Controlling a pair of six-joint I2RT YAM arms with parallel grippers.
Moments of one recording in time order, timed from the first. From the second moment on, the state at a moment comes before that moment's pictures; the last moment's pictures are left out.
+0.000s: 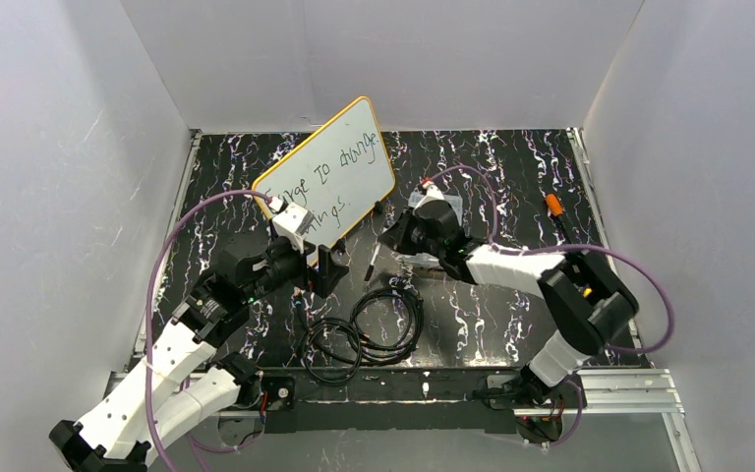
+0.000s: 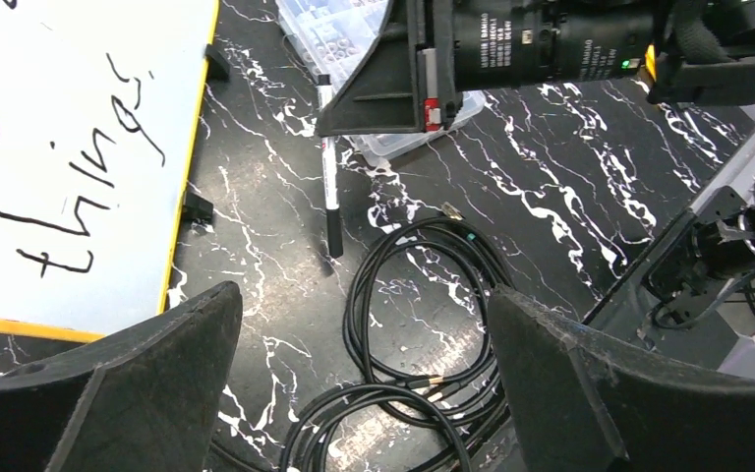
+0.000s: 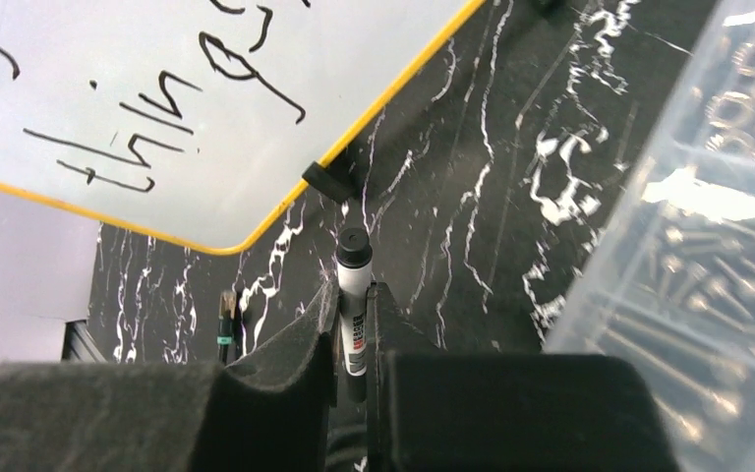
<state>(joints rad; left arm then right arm) -0.62 0.70 0.77 -0.42 0.17 -0.18 0.74 1.55 0.79 0.30 -0.04 0.77</state>
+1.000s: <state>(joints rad) -0.61 0.52 0.75 -0.46 -0.34 -0.17 0.29 0.95 0.68 -0.04 0.00 0.32</state>
